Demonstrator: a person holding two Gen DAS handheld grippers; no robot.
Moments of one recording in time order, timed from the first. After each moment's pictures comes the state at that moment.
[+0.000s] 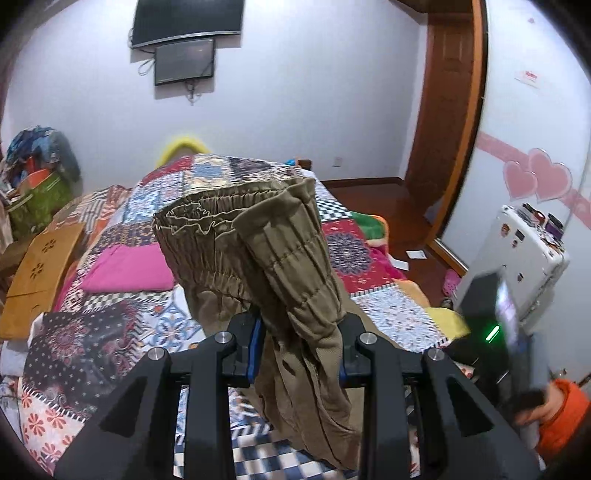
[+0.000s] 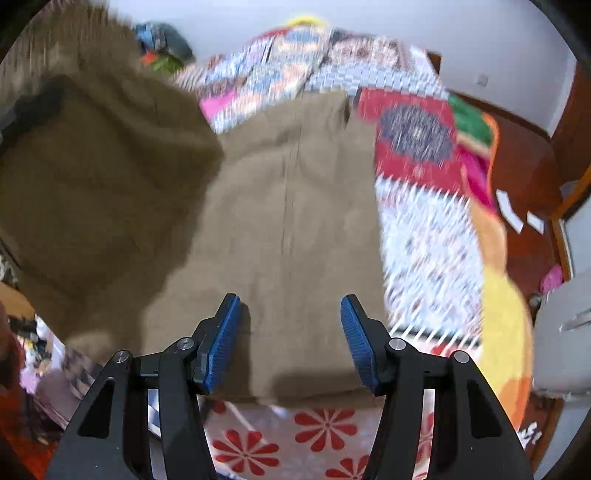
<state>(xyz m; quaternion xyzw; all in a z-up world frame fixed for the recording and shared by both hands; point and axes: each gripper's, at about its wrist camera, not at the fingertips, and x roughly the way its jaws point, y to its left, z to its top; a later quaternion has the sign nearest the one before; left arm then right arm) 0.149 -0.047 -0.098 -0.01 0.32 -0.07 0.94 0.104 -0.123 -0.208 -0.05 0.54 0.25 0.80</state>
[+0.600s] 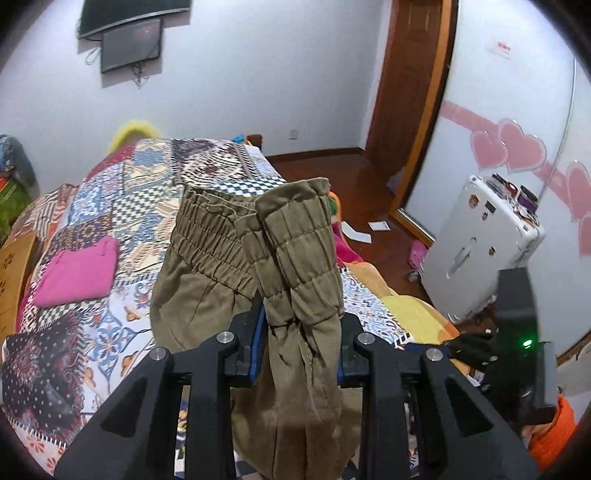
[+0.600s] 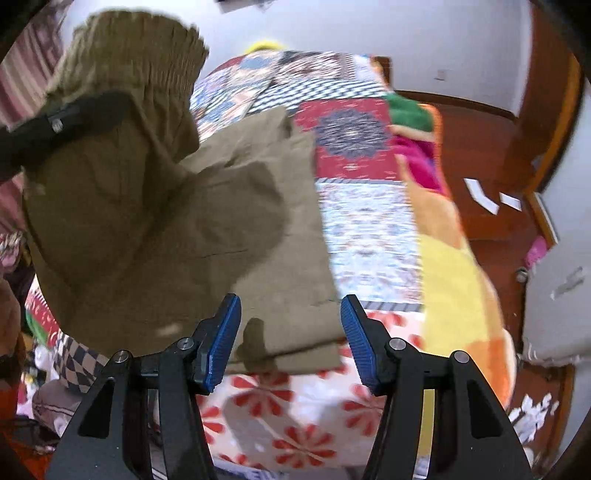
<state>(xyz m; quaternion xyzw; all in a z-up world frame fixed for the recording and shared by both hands) 0.195 -0.108 -0.117 0.01 0.38 -0.16 0.91 0.089 -0.197 -0.193 0.01 0.50 0.18 0.85</state>
